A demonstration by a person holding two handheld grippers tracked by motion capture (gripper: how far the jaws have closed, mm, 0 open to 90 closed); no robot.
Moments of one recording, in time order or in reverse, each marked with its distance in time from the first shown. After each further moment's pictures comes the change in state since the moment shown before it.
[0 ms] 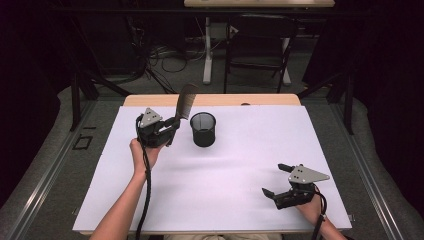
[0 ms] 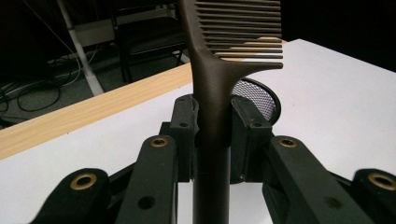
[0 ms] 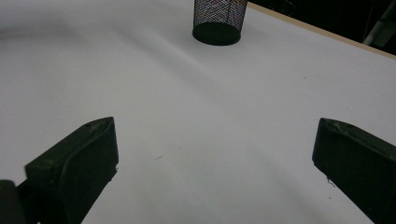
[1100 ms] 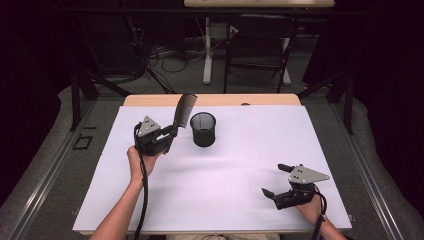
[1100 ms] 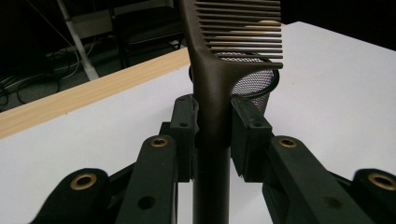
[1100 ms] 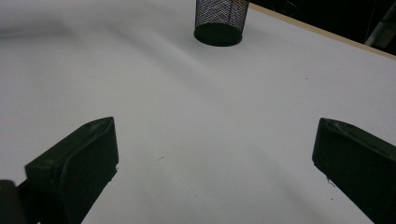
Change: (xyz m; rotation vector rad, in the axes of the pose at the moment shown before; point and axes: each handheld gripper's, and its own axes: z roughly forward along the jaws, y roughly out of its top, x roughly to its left) left arm -0.002 -0.022 -0.008 0.032 -0.003 0.014; right arm 0.000 0.000 0.000 -0.002 0.004 -0.002
